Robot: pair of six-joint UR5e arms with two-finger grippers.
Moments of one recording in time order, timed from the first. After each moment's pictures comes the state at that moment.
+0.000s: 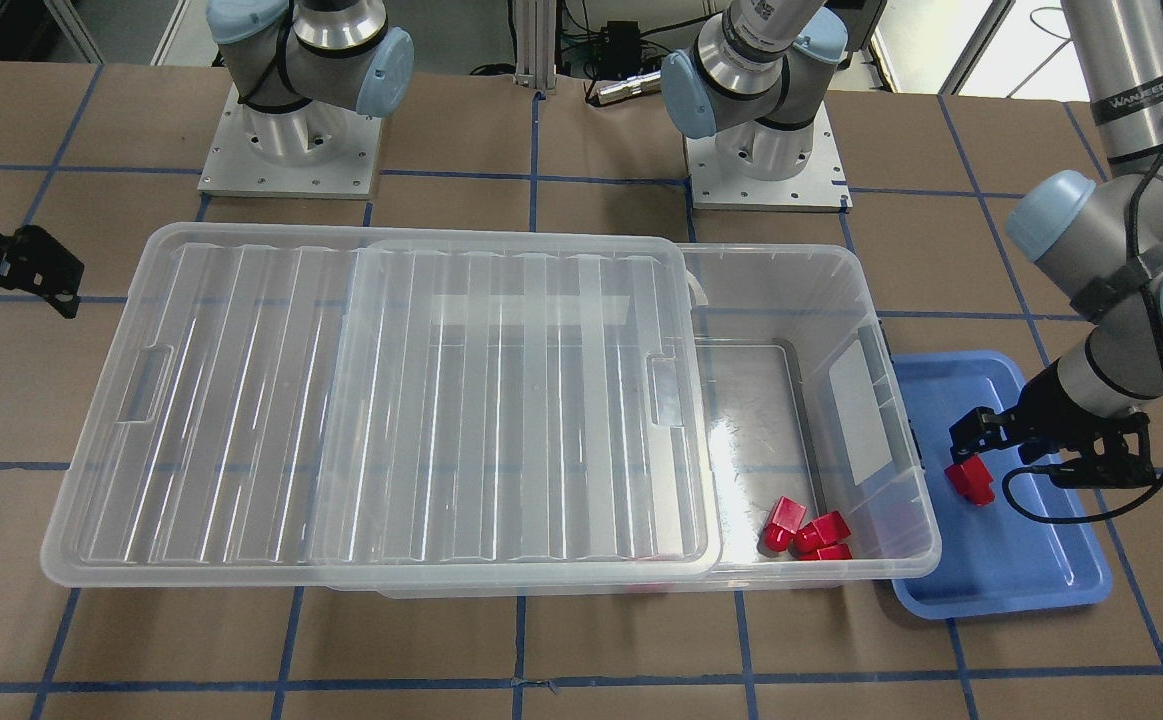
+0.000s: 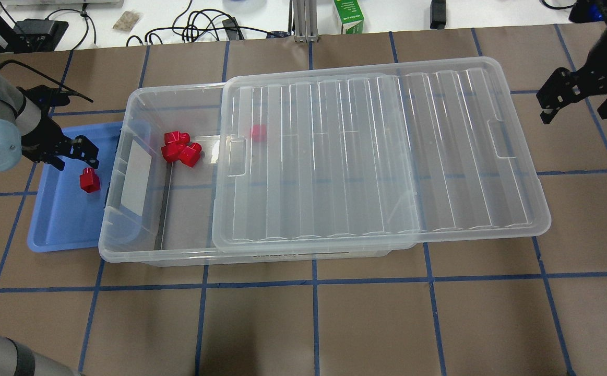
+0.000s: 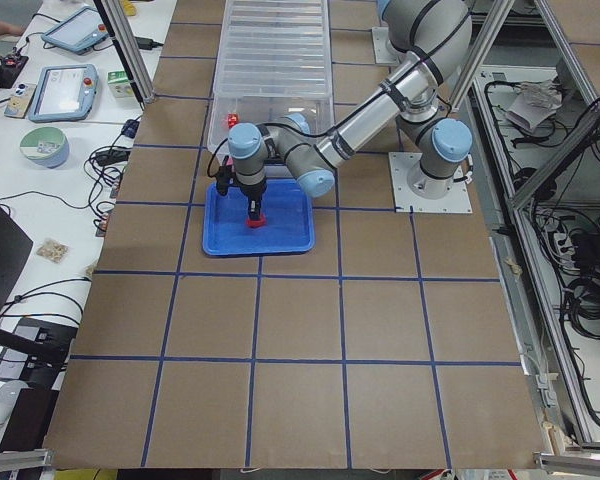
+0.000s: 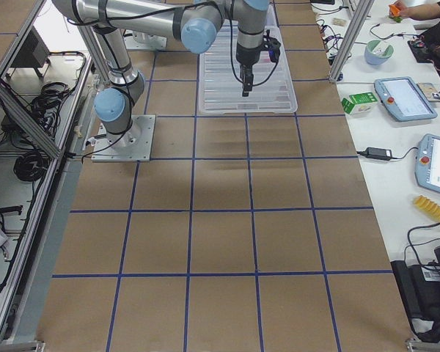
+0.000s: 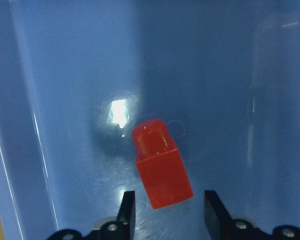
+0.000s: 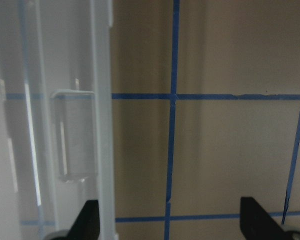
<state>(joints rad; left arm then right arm) -1.11 -1.90 -1.76 -1.04 1.57 0.46 1.22 -1.46 1.62 -1.68 -1.67 -0.37</state>
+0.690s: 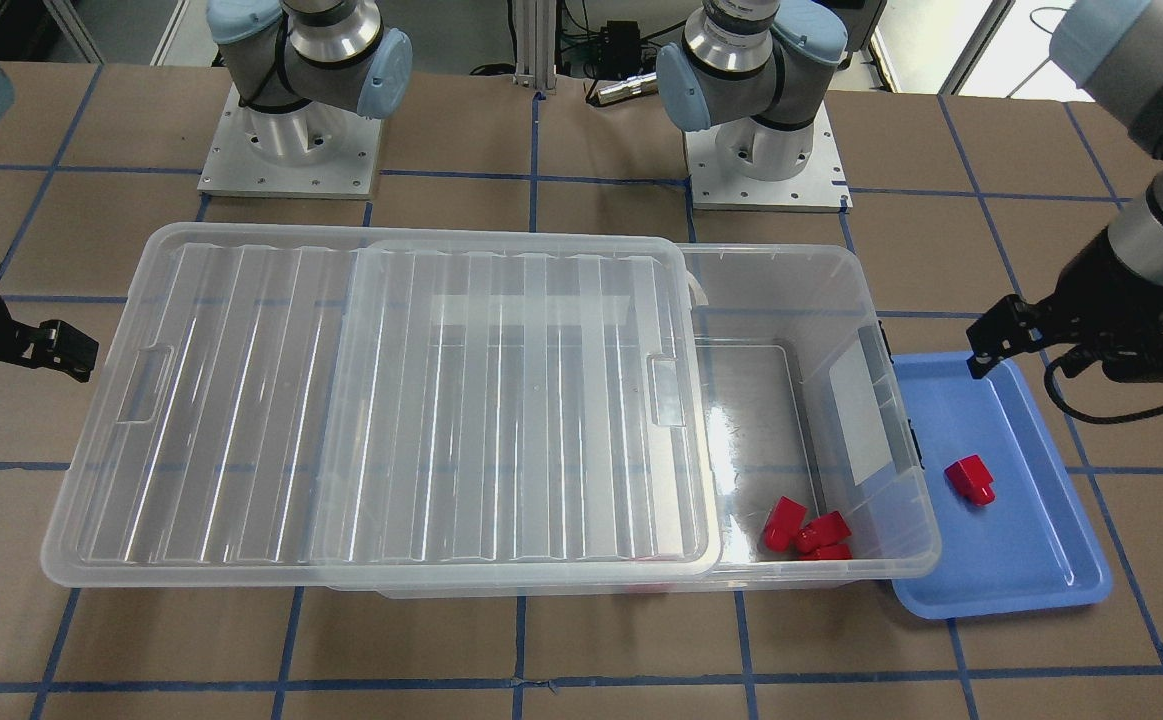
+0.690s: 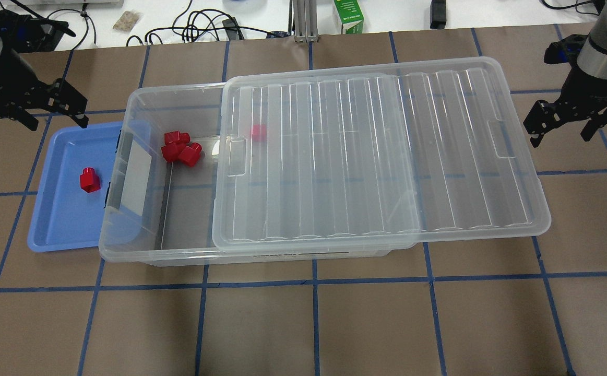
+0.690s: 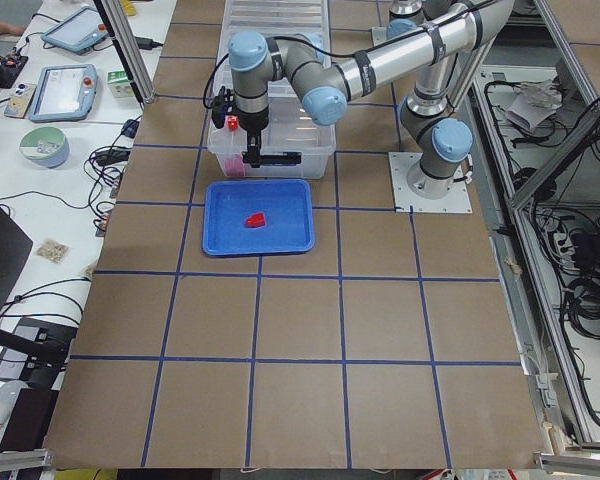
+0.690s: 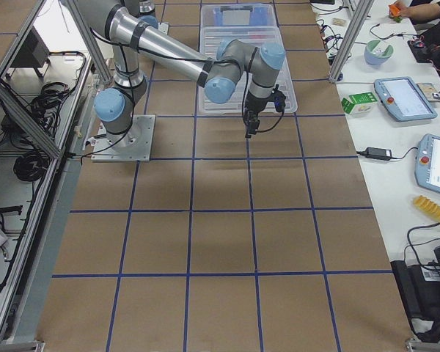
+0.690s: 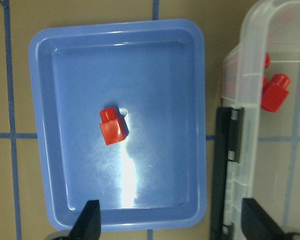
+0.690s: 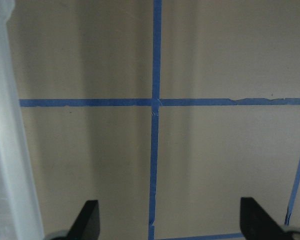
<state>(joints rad) -1.29 -1.63 -1.60 -1.44 1.58 0.30 1.22 -1.36 1.68 -1.78 -1.72 -0.36</state>
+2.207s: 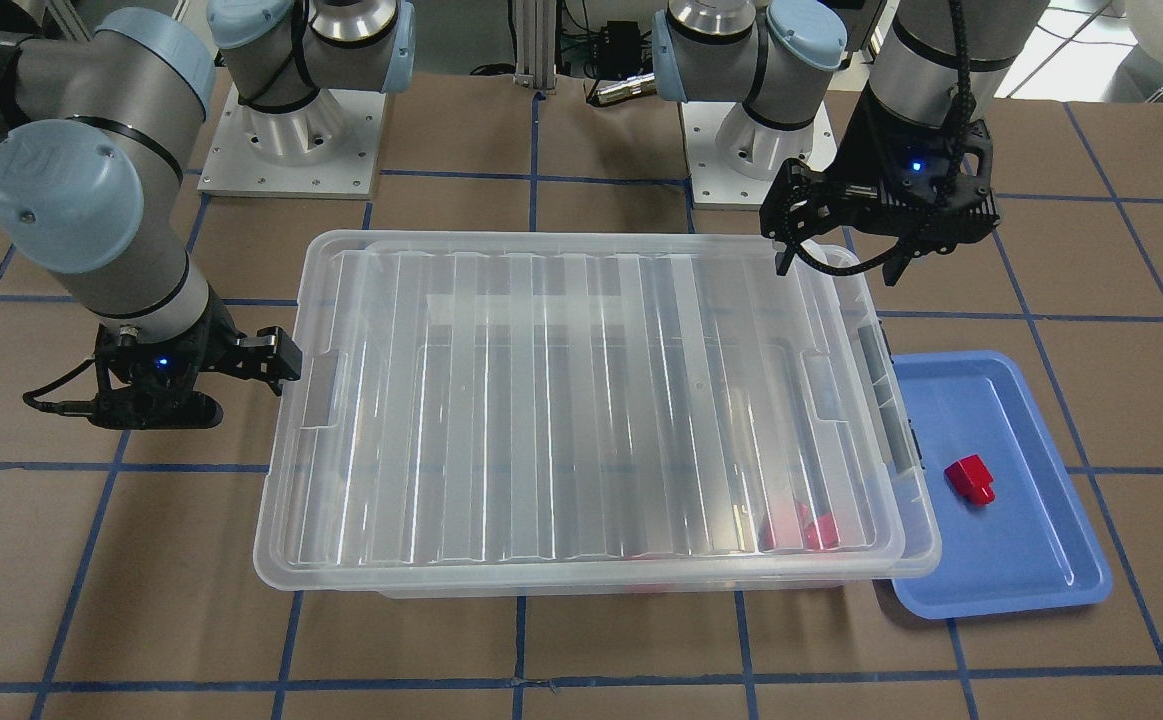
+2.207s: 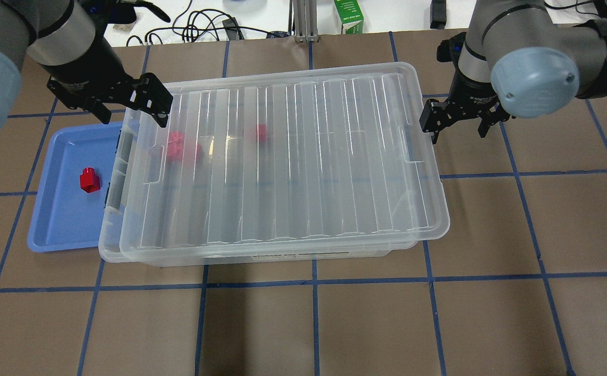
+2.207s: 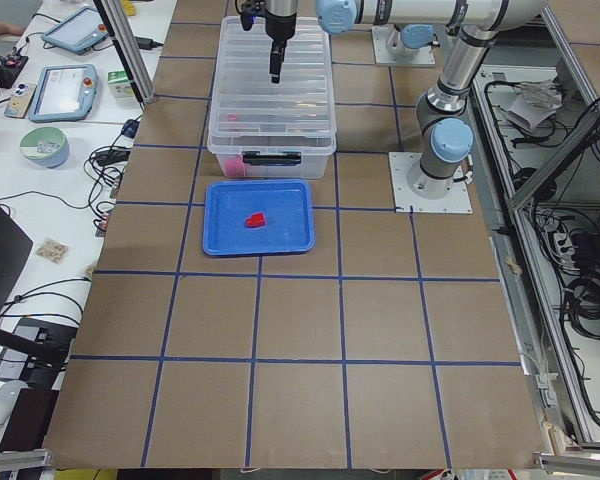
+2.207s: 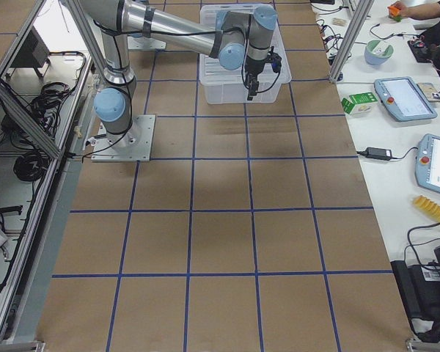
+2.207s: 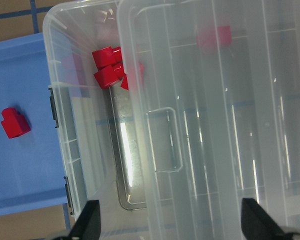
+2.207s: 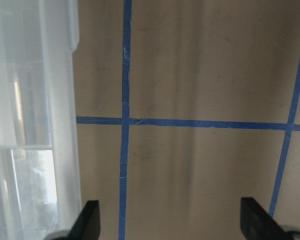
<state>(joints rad) -1.54 -1.55 -1.59 -1.49 1.58 0.14 1.53 -1.36 1.67 -1.80 -1.64 -0.10</state>
